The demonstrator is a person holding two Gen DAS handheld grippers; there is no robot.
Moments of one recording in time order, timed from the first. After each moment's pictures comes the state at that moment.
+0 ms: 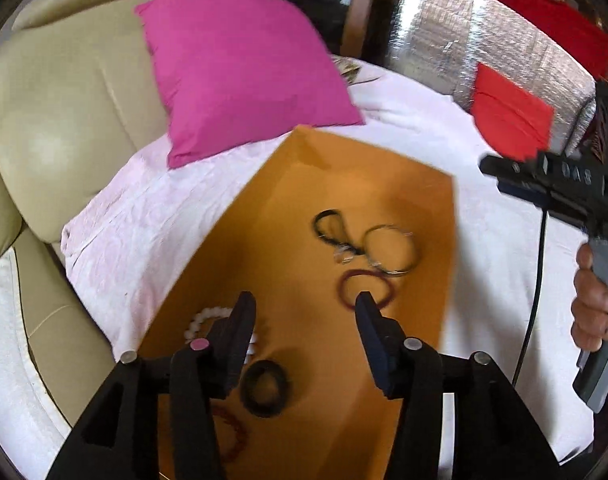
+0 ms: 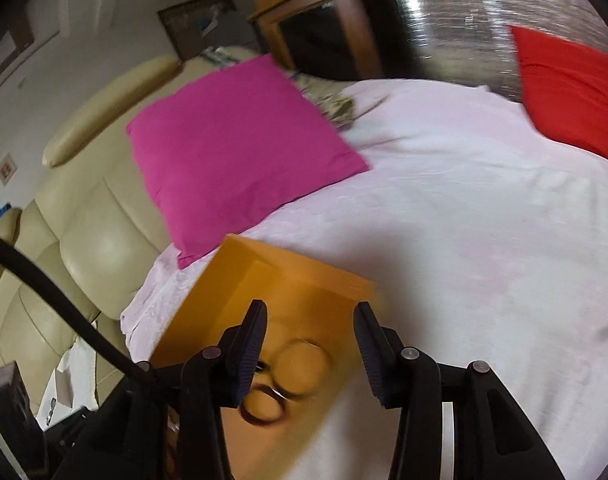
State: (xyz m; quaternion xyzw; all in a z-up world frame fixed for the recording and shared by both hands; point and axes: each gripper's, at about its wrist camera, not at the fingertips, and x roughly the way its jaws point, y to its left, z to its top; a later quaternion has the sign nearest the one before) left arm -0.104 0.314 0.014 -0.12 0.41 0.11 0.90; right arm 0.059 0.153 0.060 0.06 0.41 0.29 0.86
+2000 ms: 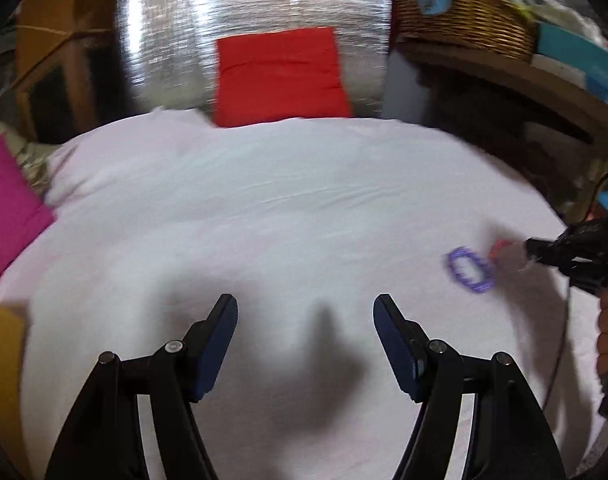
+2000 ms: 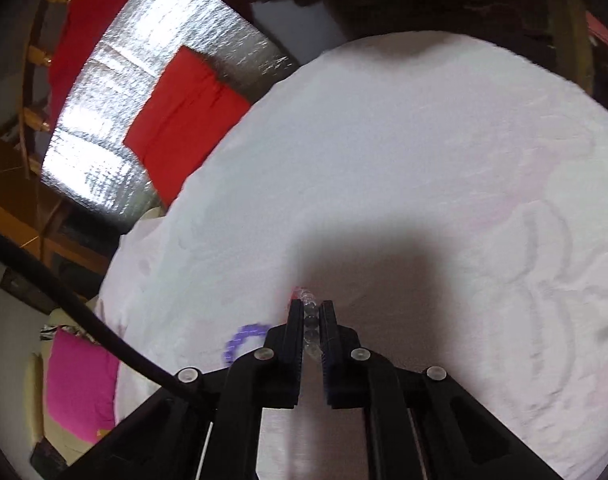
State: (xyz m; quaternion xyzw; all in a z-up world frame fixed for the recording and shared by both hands) left arm 0.039 -0.087 -0.015 0.05 0.36 -0.16 0.92; right arm 0.027 -0.380 -0.046 0.40 0.39 -0.07 0.83
